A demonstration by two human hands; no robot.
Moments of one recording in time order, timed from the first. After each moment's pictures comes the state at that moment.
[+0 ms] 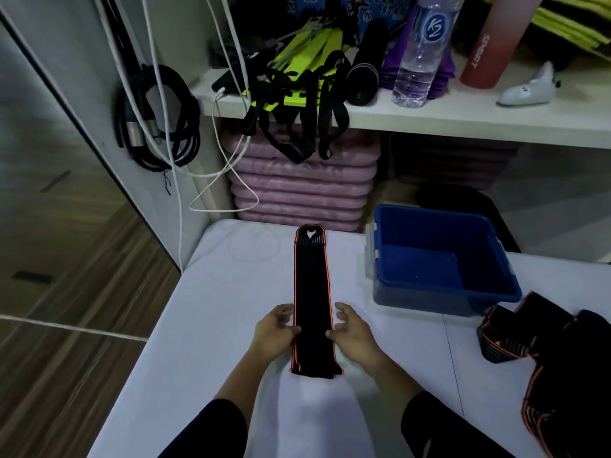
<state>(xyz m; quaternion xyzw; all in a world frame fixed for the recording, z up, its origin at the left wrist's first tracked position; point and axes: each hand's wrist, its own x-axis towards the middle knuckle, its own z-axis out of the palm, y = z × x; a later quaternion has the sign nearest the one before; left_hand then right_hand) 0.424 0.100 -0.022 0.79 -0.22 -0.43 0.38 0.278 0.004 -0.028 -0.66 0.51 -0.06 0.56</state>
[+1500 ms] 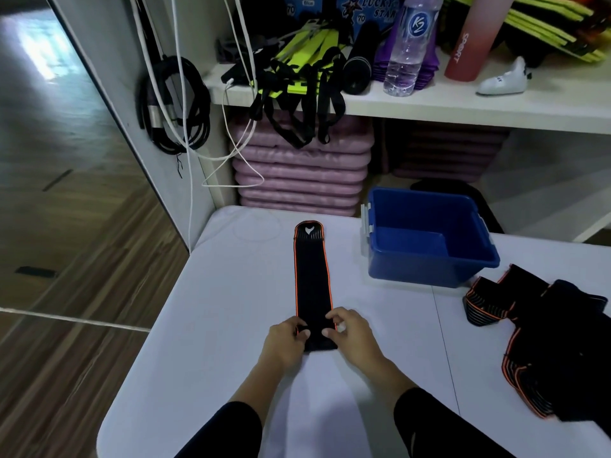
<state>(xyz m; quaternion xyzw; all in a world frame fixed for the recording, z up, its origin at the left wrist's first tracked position) 0.370 0.157 -0.033 0.83 -0.36 -0.32 0.29 0.240 0.066 -0.034 -0.77 0.45 -0.12 0.43</state>
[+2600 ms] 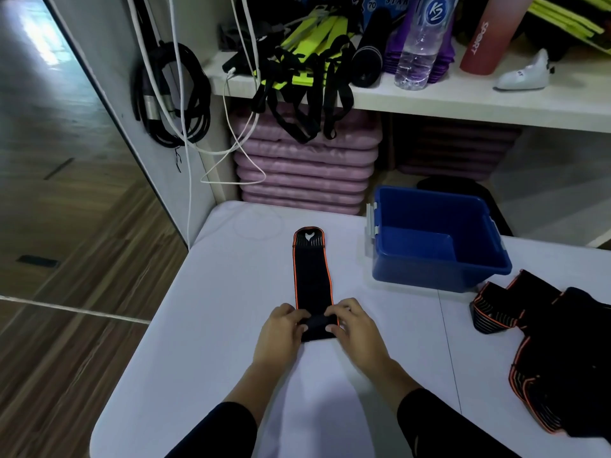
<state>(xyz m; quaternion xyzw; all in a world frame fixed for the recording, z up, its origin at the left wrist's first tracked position) 0.382 0.151 -0.037 0.81 -0.49 -0.17 0.28 0.240 0.049 -0.035 -0.86 0.36 -0.14 0.34</state>
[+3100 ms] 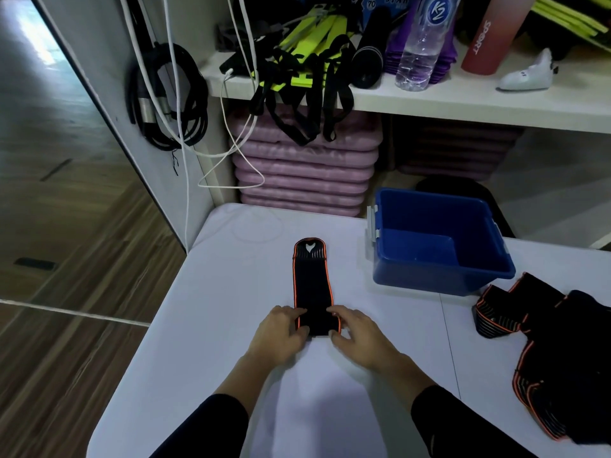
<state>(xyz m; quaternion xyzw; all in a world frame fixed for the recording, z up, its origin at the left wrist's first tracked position) 0.403 0.138 -0.034 0.80 -0.48 -0.26 0.24 0.236 0.032 -0.035 -0.86 0.33 -0.06 0.37</state>
